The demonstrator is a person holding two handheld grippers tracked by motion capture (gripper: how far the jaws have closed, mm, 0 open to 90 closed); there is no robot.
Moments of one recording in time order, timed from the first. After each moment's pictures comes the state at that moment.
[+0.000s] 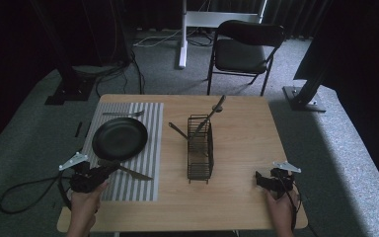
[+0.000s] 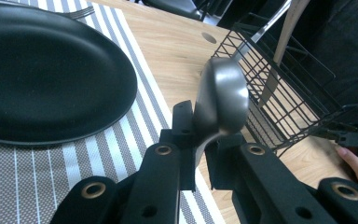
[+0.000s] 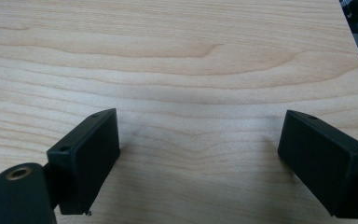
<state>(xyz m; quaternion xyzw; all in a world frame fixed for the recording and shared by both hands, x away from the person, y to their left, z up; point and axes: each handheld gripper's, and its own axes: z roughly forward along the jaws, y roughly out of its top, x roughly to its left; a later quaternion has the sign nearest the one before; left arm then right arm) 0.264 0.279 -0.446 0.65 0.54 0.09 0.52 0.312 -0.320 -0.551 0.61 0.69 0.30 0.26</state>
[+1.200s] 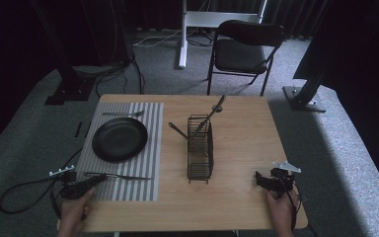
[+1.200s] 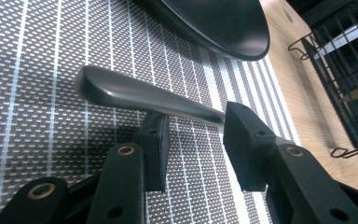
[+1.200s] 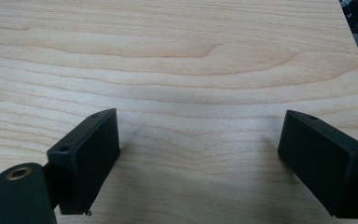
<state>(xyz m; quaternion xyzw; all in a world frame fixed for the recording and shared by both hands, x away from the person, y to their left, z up) 0.286 0.356 -0.550 0.59 0.65 0.01 0.48 0.312 -0.320 -0.551 0.61 0.69 0.30 0.26</state>
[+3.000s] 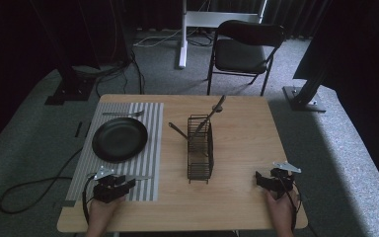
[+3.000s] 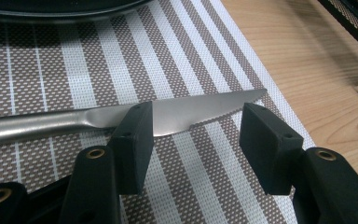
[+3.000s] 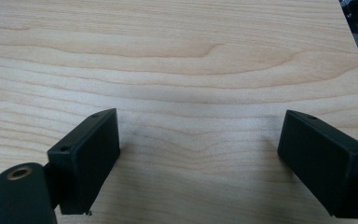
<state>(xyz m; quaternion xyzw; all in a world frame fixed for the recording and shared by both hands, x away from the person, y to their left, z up) 0.280 0.251 -0.542 0.71 0.56 0.11 0.42 0.311 -0.320 -0.551 0.61 0.69 0.30 0.26</state>
